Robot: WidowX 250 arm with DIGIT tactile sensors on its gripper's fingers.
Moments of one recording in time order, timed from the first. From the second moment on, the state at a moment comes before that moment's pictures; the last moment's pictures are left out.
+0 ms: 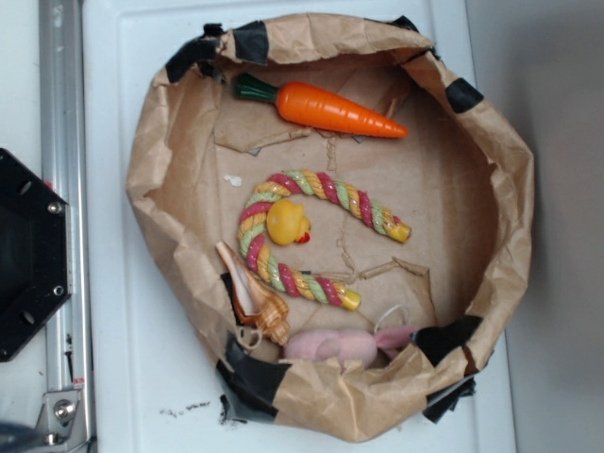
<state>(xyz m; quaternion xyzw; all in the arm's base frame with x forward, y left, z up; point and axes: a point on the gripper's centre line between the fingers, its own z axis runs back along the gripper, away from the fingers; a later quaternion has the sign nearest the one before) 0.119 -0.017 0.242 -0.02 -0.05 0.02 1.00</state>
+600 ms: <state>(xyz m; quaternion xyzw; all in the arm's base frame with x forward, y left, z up) 0.157 0.002 0.201 0.06 -0.07 -0.02 1.00</state>
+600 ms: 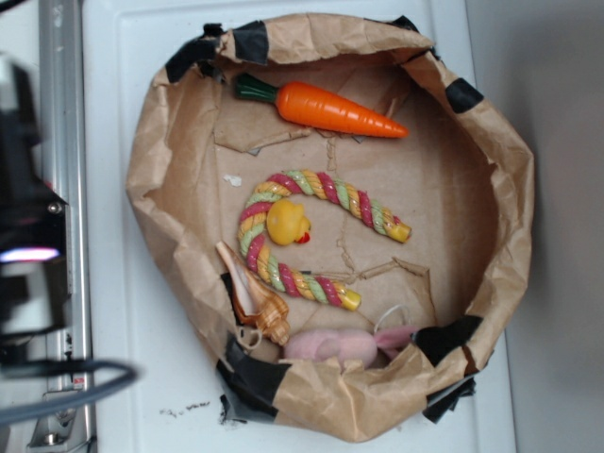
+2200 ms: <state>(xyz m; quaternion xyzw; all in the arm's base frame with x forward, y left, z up) 0.271 0.056 0.069 0.09 -0.01 -0.26 0.96</state>
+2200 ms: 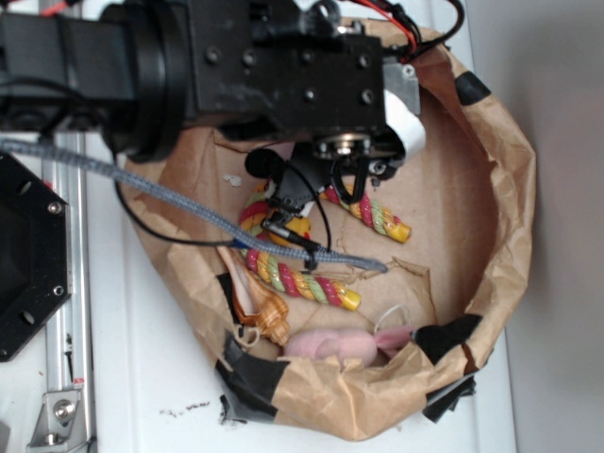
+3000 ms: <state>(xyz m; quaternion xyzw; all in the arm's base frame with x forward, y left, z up) 0.284 0.090 0.034 0.12 0.04 -0.25 0.96</state>
